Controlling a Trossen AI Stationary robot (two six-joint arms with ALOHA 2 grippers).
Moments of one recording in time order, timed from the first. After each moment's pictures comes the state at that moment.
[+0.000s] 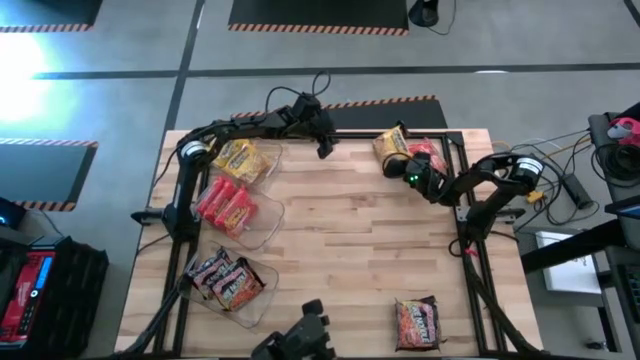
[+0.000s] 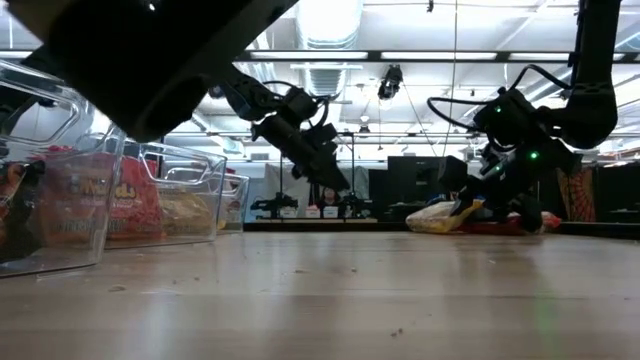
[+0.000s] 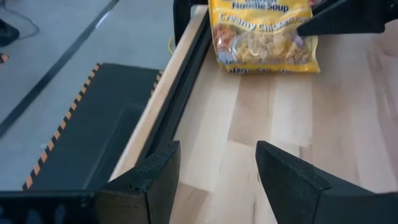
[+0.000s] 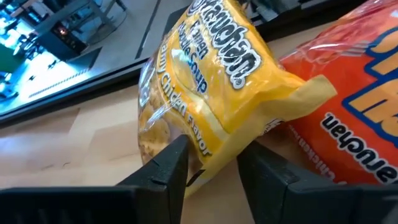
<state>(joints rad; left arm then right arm) 0.66 2.12 1.54 -0.08 0.31 0.25 -0.60 1.60 0.23 0.85 0.48 0.83</state>
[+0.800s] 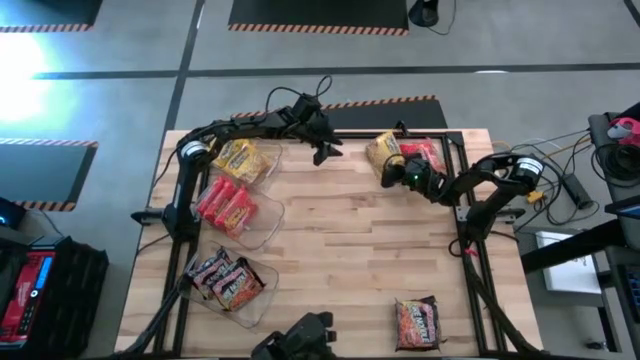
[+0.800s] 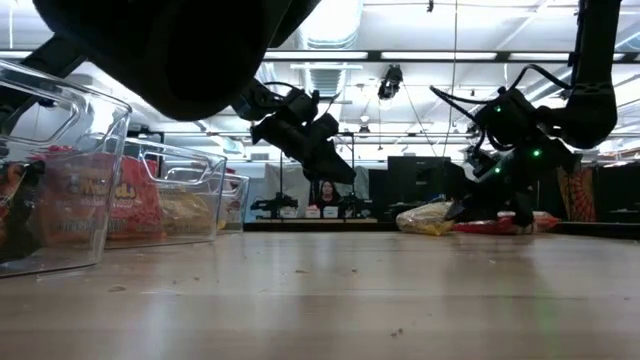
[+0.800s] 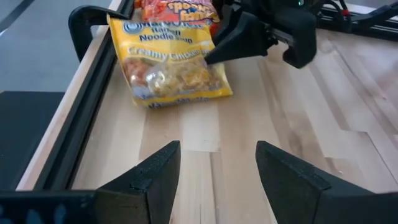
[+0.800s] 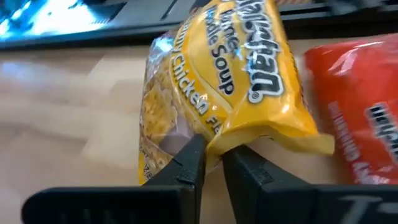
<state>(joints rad) 0.66 2.12 1.54 -0.11 0.64 0.31 -0.60 1.59 0.23 0.85 0.33 0.57</state>
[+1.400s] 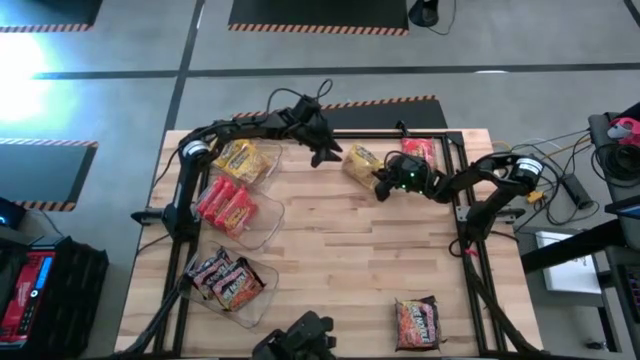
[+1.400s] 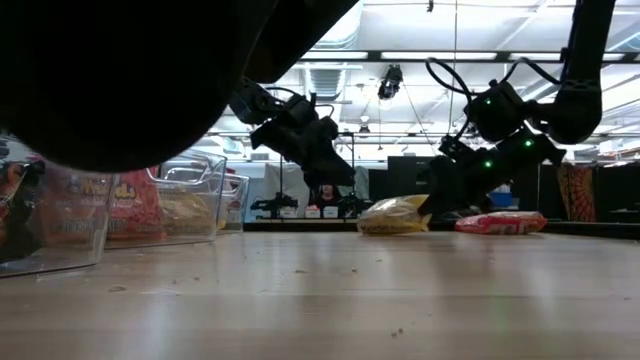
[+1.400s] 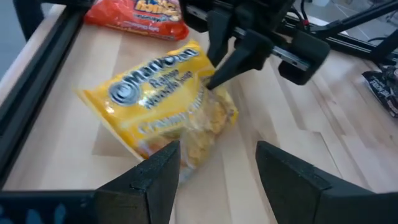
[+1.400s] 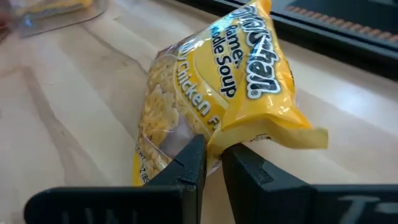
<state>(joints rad) 0.67 2.14 1.54 -0.14 0.77 0.25 -0.58 1.59 0.29 0.84 0.02 0.18</state>
